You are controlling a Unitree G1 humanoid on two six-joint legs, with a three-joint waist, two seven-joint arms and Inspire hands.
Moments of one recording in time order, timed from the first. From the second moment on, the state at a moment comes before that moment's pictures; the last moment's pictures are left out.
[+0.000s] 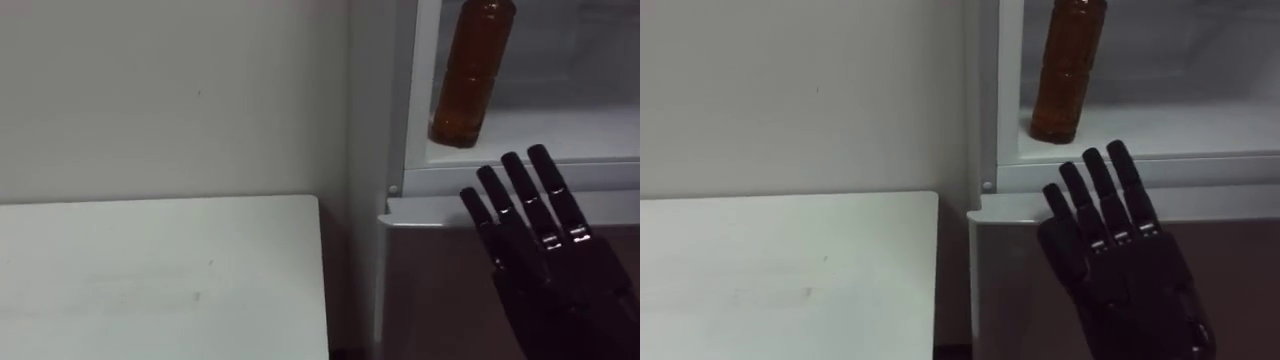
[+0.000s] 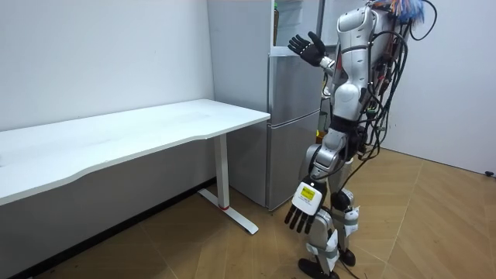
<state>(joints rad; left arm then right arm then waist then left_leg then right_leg) 0.32 0.16 0.04 1.16 -0.01 -0.02 0.10 0.16 -0.26 0.01 -0.42 1.06 -0.11 0.20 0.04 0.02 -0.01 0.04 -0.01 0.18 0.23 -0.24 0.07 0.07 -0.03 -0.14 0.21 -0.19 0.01</state>
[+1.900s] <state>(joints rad) 0.38 0.20 0.20 1.06 -0.07 0.01 0.17 0.23 -0.28 -0.57 -0.44 0.37 -0.13 -1.02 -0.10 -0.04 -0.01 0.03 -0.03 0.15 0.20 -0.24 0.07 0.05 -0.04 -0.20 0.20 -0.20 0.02</state>
